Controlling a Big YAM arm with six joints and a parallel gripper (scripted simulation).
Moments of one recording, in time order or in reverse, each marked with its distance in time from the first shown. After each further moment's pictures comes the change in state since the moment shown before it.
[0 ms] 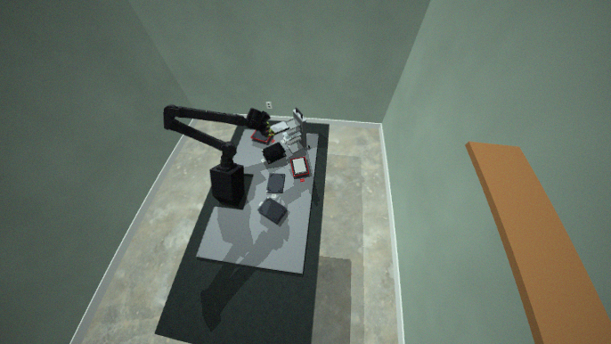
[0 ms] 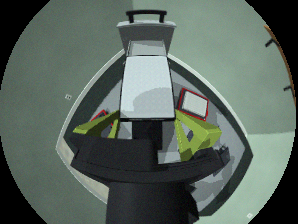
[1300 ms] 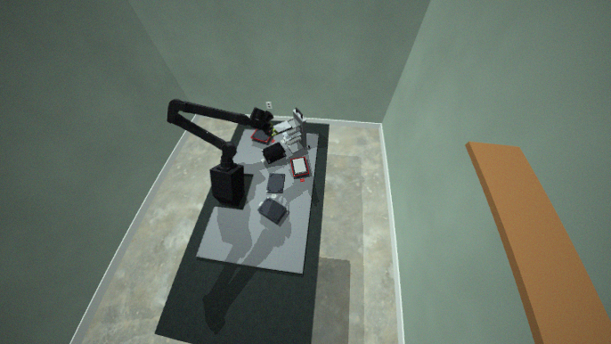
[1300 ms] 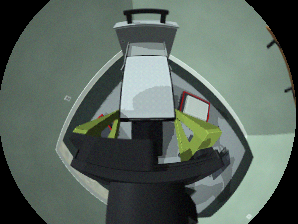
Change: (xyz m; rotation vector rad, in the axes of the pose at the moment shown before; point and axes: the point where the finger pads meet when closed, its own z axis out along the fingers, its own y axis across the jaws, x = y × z) arm -0.011 0.000 0.021 0.000 0.002 0.000
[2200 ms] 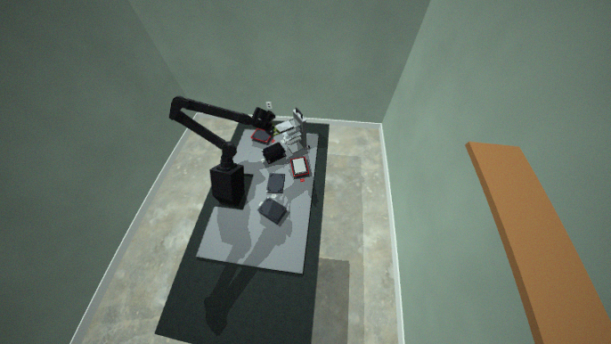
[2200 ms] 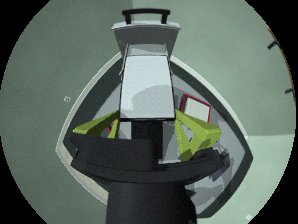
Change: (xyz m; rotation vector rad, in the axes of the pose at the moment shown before) arm -0.007 0.000 0.012 0.000 0.000 0.000
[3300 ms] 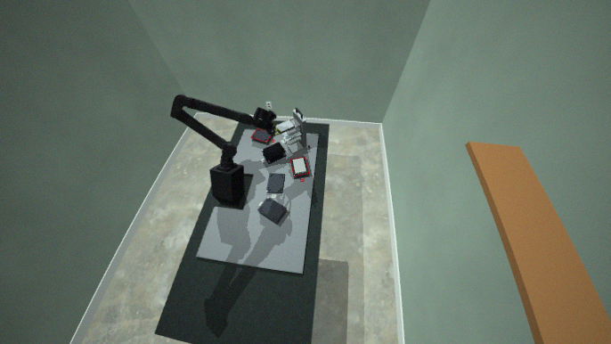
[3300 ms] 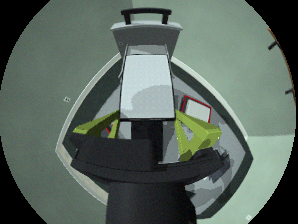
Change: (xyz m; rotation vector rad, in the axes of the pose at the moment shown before) arm -0.003 0.000 0.008 0.000 -0.003 -0.001
